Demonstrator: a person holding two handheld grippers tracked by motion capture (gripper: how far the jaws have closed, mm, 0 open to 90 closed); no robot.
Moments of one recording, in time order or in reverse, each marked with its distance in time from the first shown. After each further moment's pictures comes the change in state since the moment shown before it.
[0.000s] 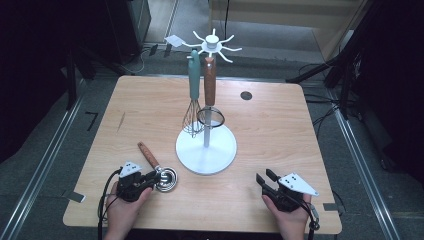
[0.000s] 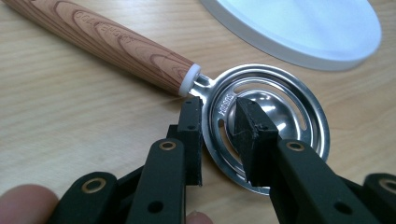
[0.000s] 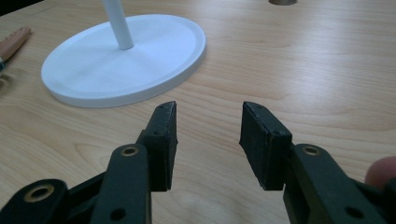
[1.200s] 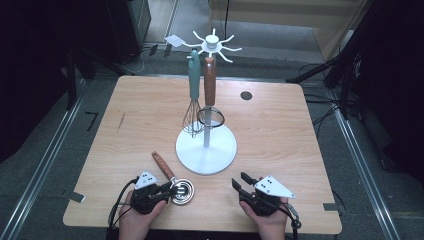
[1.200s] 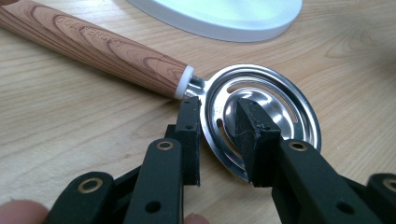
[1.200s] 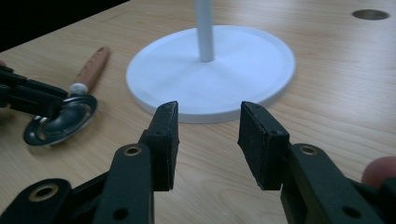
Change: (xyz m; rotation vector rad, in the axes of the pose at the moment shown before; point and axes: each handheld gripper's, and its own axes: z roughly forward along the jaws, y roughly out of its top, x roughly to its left) left arm -0.041 -0.013 0.005 0.025 -0.118 0.047; right arm 0.060 0.007 0.016 -0.021 0.165 -0.042
